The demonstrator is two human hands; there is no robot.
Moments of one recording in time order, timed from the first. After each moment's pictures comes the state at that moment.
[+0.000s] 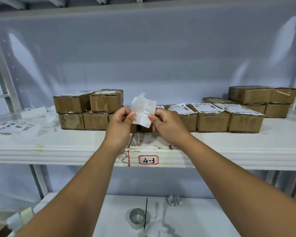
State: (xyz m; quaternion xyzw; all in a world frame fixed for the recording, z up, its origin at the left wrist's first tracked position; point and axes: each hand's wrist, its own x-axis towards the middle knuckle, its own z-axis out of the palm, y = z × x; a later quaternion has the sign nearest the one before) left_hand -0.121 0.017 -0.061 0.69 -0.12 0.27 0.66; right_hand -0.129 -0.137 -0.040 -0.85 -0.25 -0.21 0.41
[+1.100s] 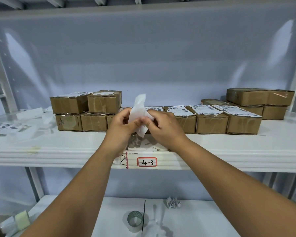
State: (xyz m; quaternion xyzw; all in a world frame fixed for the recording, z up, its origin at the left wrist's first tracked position) left_hand -0.145 0.009 -0.052 0.67 -0.19 0.20 0.69; right_hand -0.131 -0.134 -0.043 -0.84 -0.32 -0.31 0.32
